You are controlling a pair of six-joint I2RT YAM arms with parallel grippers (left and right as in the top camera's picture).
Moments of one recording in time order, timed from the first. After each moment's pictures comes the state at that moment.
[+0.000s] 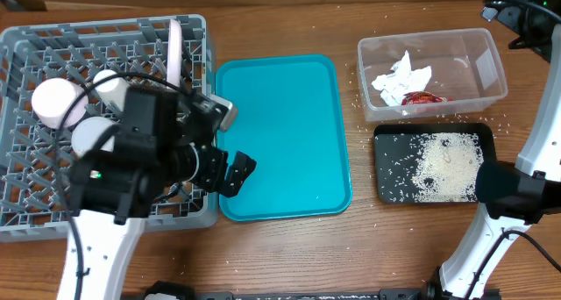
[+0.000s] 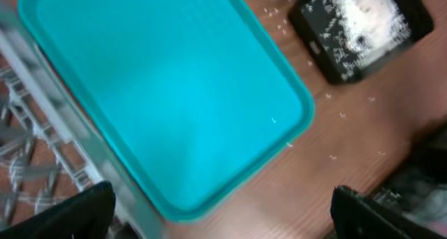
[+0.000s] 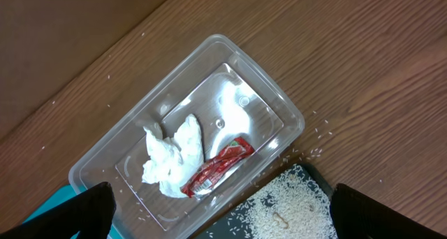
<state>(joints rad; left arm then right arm) -0.21 1.17 1.33 -1.19 0.39 0.16 -0.20 2.15 2.73 -1.64 0.13 0.46</state>
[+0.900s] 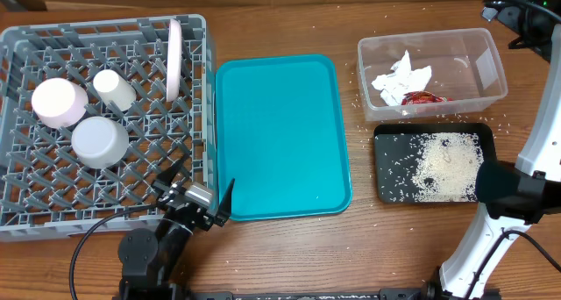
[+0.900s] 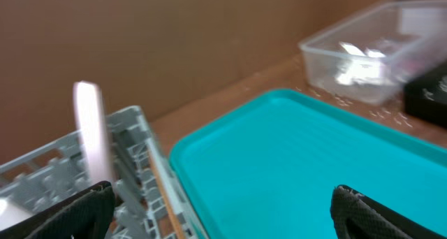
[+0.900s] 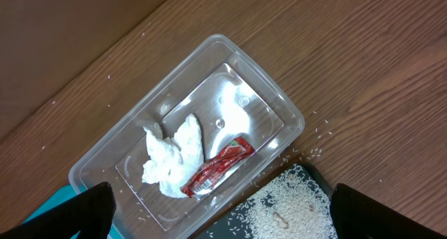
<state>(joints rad) -0.02 0.20 0.15 -0.06 0.37 0.30 -0.20 2.15 2.73 -1.64 0.13 0.46</state>
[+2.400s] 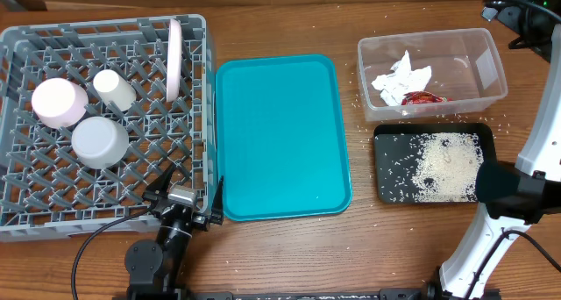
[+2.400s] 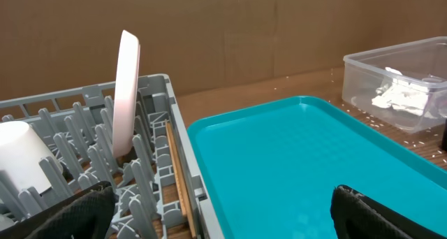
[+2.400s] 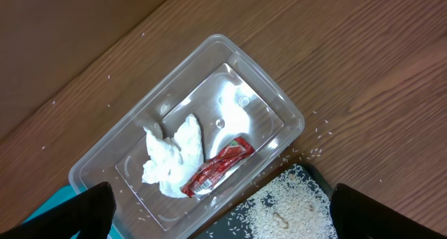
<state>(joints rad) 0.00 0.02 0.01 -0.06 0.25 0.08 -0.20 2.15 2.73 -1.64 0.13 0.46</state>
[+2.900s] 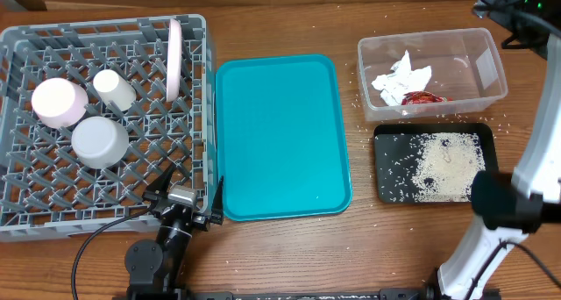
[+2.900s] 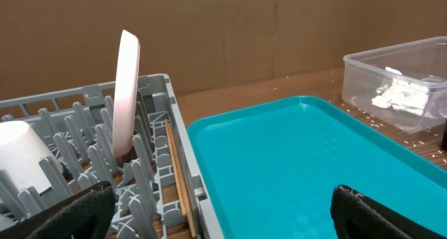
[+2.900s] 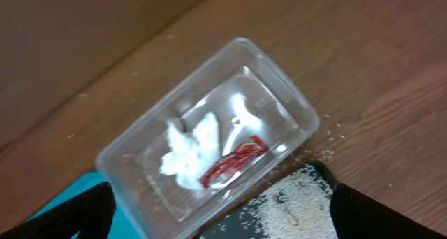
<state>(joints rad) 0.00 0.02 0.01 -0.06 0.25 0.08 -0.13 2.06 2.73 -1.64 0.13 0.46</state>
